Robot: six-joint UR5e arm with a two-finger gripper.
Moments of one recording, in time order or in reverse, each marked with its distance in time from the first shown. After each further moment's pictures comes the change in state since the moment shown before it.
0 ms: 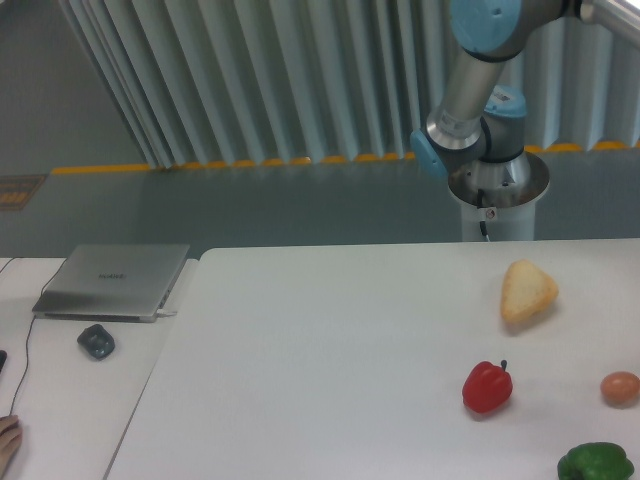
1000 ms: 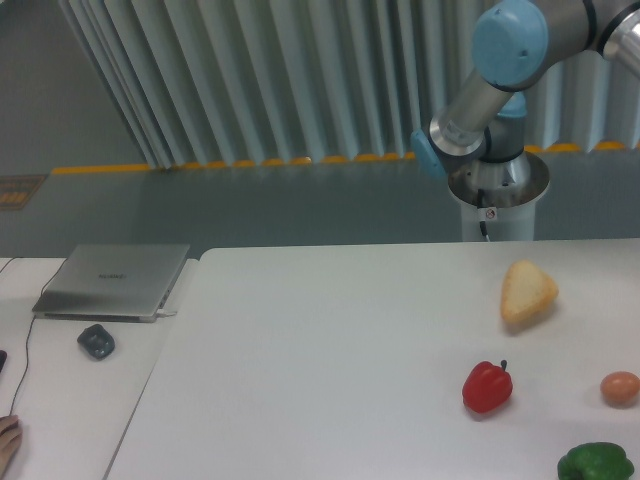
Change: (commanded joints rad) arm 0.000 -0.101 0.000 0.132 -0.011 -0.006
